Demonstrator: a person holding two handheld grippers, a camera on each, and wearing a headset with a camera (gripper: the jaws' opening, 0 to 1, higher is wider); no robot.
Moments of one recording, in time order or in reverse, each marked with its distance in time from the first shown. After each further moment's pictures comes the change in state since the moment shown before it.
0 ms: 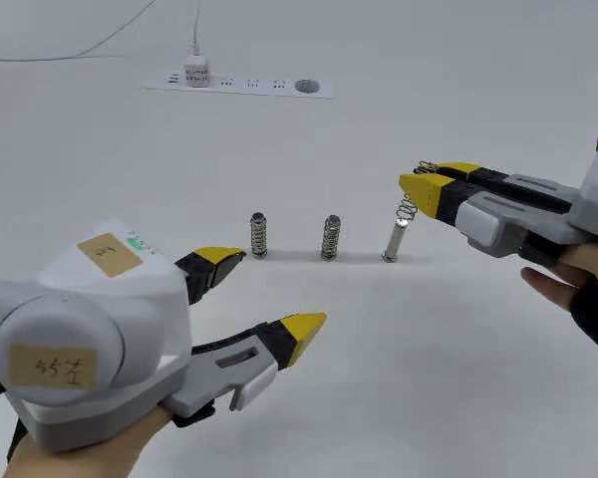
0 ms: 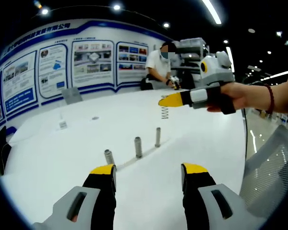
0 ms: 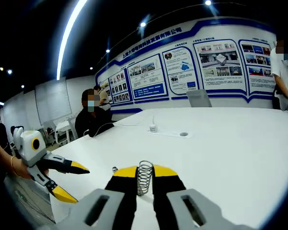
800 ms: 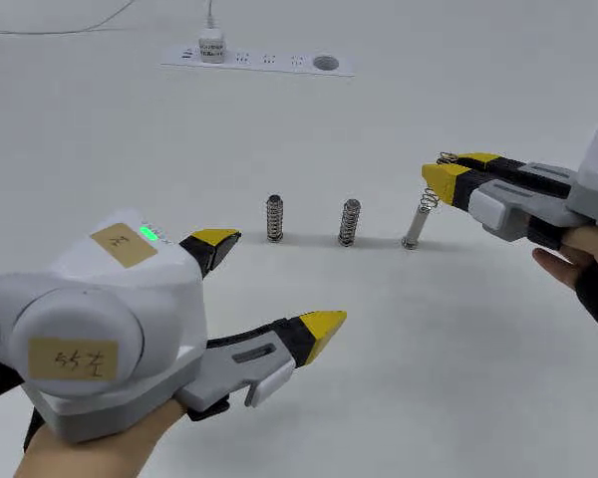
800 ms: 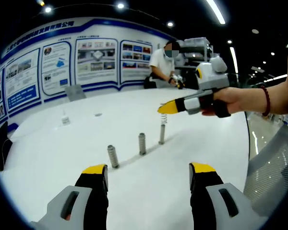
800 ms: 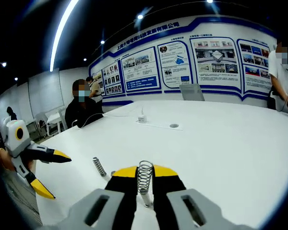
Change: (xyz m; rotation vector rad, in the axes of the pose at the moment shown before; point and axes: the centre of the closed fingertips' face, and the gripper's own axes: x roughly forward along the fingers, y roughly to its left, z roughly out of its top) left arm 0.003 0.006 -0.007 -0.021 0.008 0.025; right arm 0.020 -0.032 -0.027 -0.024 0.070 -0.071
